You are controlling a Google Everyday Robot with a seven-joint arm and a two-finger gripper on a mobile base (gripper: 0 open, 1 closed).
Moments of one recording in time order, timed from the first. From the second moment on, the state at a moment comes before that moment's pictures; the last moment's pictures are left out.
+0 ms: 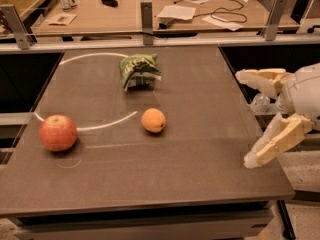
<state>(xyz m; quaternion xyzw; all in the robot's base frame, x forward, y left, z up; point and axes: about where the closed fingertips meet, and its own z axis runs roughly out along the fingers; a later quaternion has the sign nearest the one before) 0.411 -0.150 0.954 -0.58 0.65 0.25 0.42</state>
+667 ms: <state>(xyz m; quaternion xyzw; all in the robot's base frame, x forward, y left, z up) 0.432 -0.126 0.922 -0.56 0.66 0.29 0.41</state>
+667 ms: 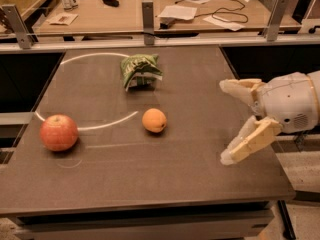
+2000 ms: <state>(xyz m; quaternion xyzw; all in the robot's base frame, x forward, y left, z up) 0.488 -0.039 0.880 -0.58 0.60 0.35 0.42</state>
